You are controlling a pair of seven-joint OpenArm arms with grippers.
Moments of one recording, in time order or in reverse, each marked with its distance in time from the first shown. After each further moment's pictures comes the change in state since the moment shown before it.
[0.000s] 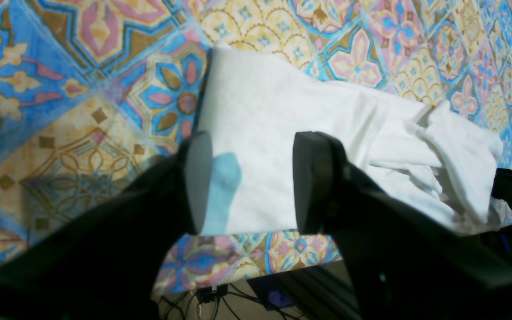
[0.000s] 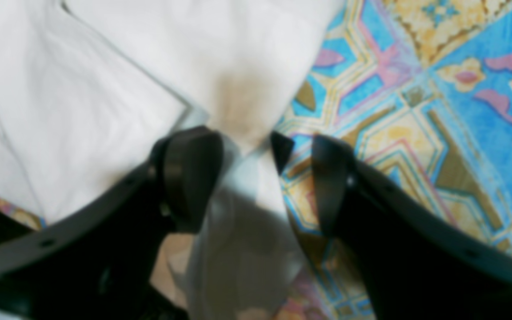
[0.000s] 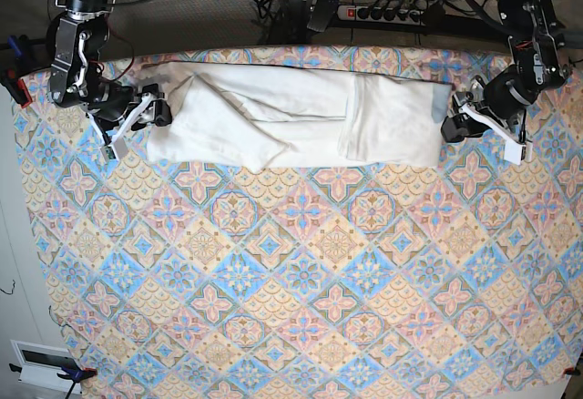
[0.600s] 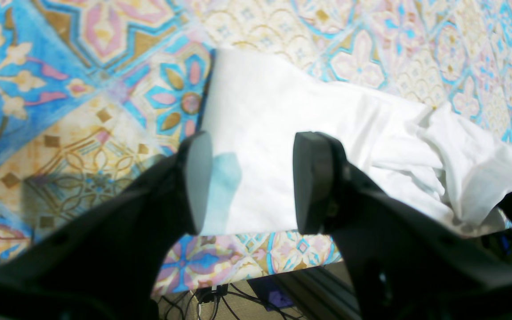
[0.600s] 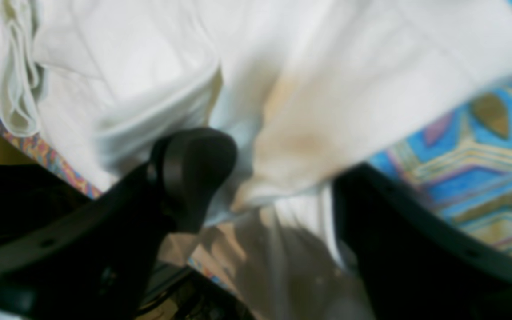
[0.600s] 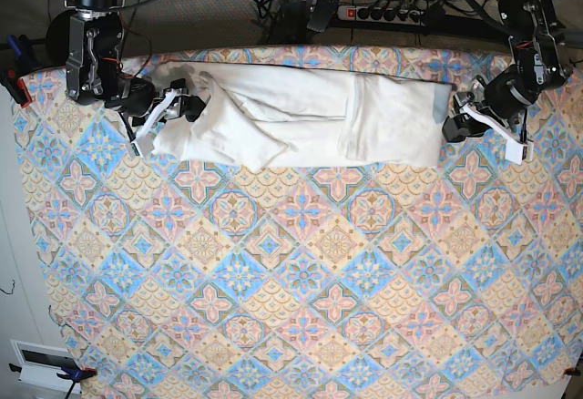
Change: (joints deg) left arm 0.0 0.0 0.0 0.0 0.0 0.0 0.0; right arm -0.7 -0.7 -6.5 0.0 13.7 -0.1 -2.3
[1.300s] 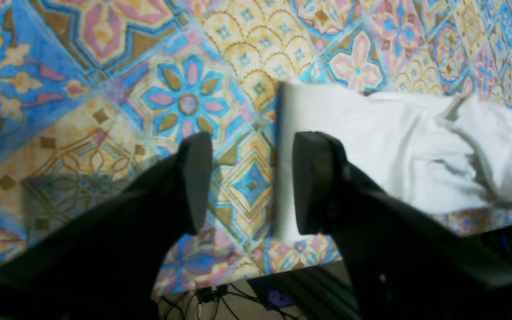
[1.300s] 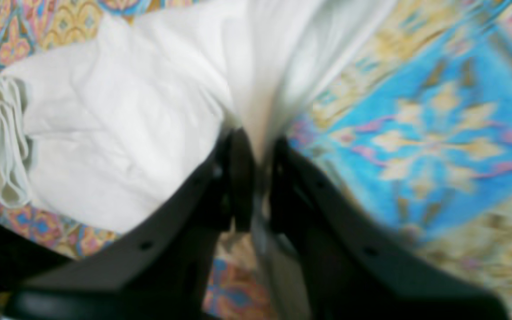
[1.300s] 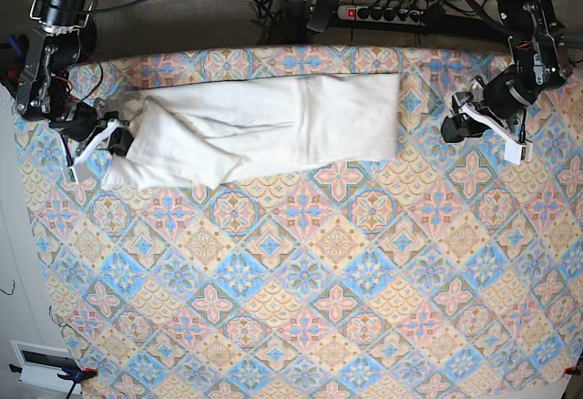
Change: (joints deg) left arm 0.0 0.1 0.1 0.0 0.0 0.0 0.0; right arm 3.8 6.9 10.6 -0.2 -0.1 -0.1 -0.2
